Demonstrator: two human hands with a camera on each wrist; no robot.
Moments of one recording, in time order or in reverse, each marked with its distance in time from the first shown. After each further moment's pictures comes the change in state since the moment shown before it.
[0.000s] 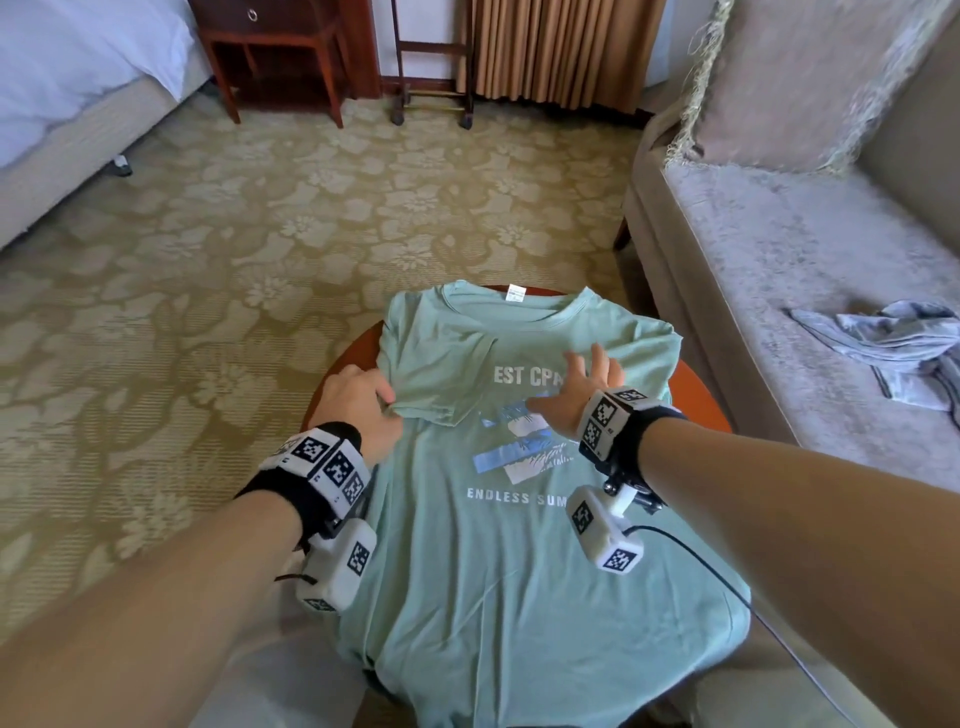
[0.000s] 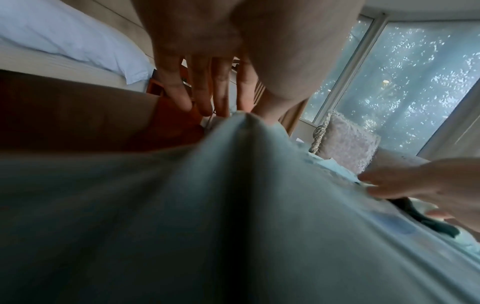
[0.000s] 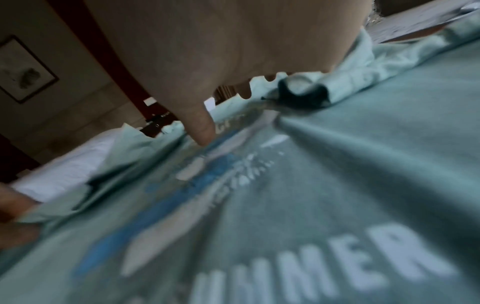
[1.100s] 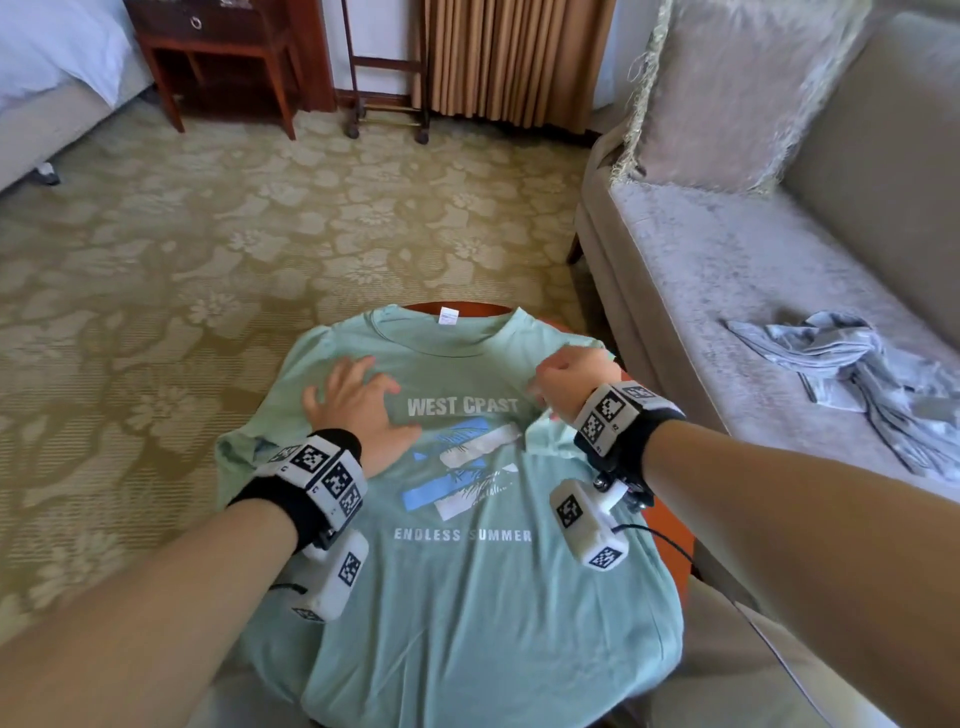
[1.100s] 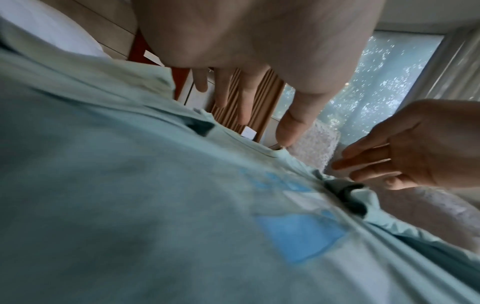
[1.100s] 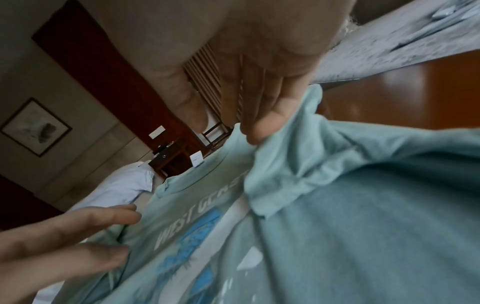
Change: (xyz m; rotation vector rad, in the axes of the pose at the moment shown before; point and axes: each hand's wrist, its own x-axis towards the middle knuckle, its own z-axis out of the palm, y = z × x) left_hand 0.008 0.061 0.015 0.213 -0.128 0.047; right_hand -0.024 0.019 -0.067 0.586 0.058 0.108
